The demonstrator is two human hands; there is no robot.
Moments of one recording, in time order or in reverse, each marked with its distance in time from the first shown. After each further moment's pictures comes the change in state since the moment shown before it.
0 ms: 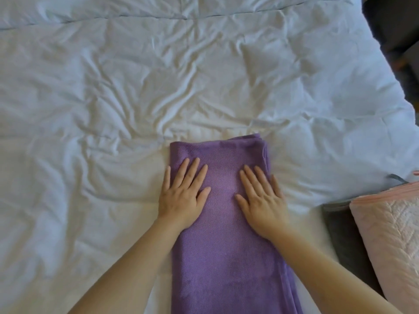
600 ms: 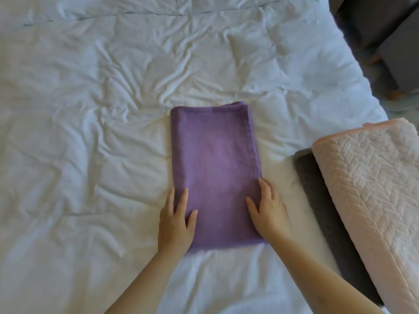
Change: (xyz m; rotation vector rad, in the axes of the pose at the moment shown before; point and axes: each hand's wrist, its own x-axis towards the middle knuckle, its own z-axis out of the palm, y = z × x) left_hand -0.187 0.051 0.008 -0.543 0.115 -0.265; right_hand -0.152 -0.008 -0.003 0.392 0.000 0.378
